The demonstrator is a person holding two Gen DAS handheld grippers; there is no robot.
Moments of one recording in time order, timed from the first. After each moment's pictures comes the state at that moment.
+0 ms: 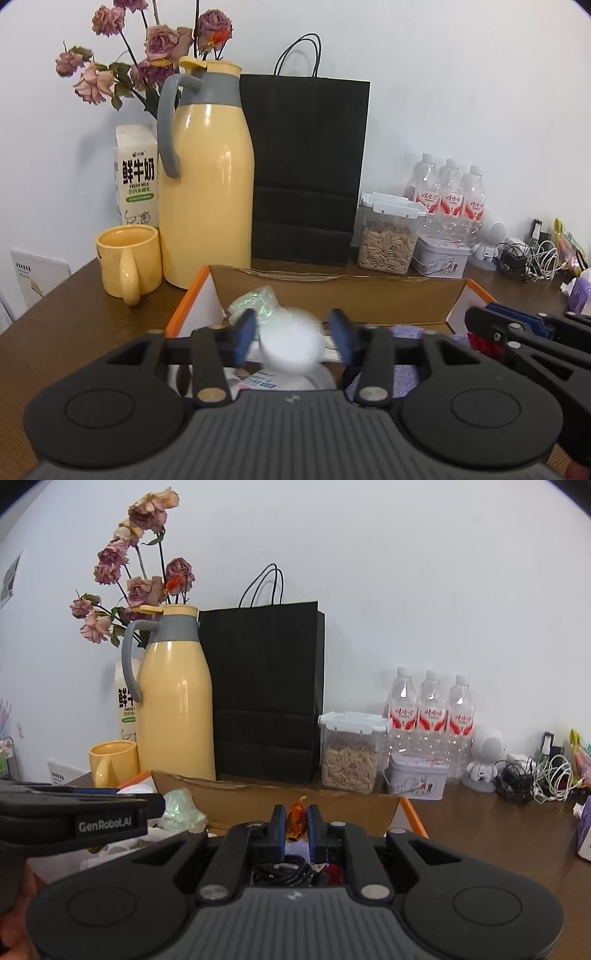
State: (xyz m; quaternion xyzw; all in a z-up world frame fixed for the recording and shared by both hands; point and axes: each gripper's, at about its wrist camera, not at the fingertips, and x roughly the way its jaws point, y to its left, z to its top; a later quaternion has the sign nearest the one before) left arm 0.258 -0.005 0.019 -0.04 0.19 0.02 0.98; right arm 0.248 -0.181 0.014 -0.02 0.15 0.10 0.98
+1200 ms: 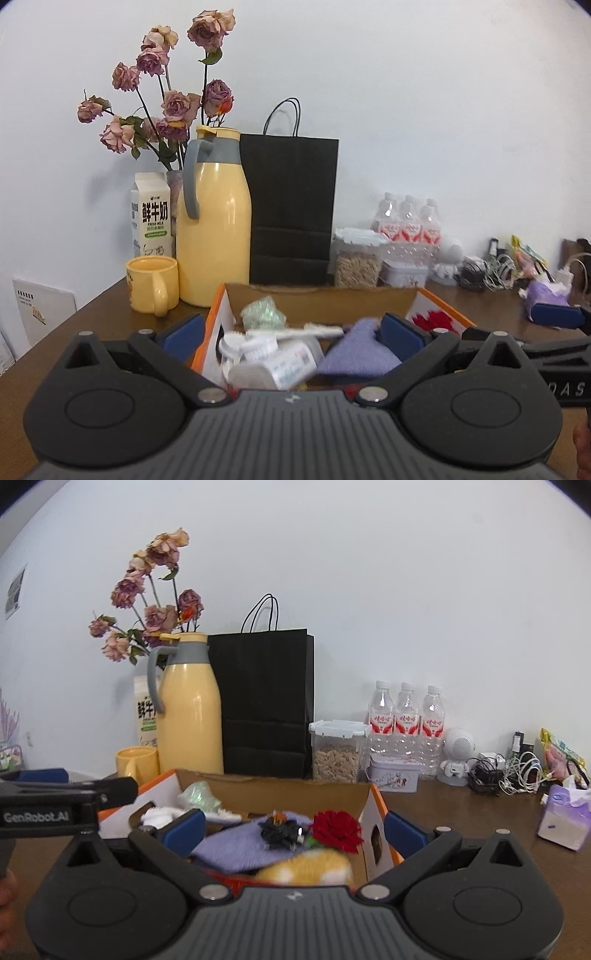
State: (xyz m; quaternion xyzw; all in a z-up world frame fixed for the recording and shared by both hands) left arm 0.136 0.006 0.041 -0.03 0.13 -0.02 0.99; right arm 0.134 -0.209 0.037 -0.02 0.14 0.10 0.99
